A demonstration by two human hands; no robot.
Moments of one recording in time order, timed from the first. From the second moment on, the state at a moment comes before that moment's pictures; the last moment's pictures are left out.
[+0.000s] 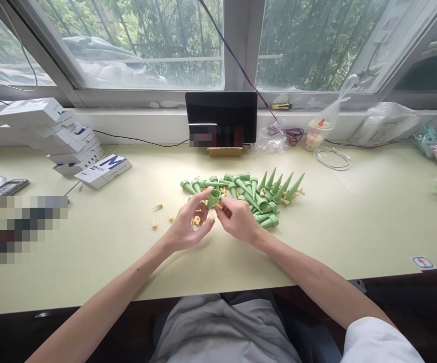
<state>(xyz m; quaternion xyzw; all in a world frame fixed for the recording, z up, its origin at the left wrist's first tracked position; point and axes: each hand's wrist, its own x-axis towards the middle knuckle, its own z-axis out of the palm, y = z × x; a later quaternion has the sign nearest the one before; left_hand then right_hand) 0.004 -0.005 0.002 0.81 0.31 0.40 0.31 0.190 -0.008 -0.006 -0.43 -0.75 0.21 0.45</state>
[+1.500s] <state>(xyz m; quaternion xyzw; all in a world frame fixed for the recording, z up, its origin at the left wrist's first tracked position) 0.003 -0.004 -0.002 0.82 0.33 0.37 0.29 0.189 -0.010 -0.002 -0.44 -0.75 0.22 0.45</state>
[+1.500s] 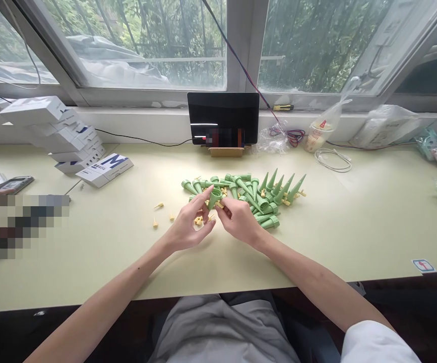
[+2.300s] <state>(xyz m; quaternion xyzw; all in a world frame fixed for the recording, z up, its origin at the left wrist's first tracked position) 0.003 -0.004 -0.002 0.82 0.33 0.37 0.29 0.188 -0.013 0.005 -0.45 -0.71 0.32 0.43</state>
